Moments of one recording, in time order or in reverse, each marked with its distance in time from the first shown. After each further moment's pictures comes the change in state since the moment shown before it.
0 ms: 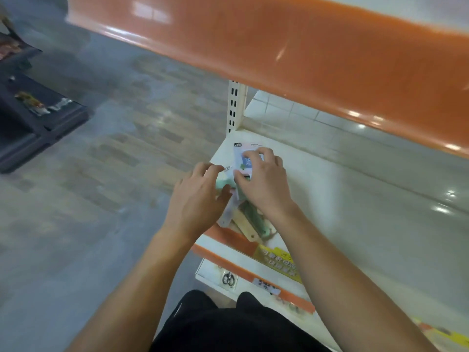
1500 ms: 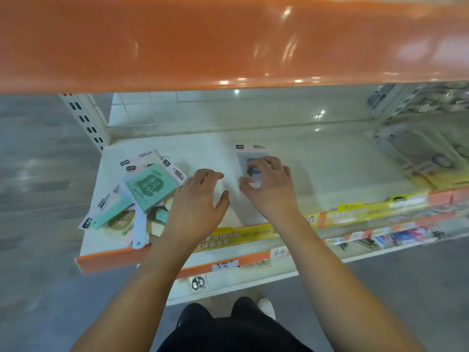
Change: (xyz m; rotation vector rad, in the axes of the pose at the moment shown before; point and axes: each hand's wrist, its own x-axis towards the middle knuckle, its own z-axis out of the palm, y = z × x) left_hand -0.008 0.120 0.056 -0.224 -0.219 0.579; right_hand -0.134 0.128 -0.059 -0.010 0.402 0.557
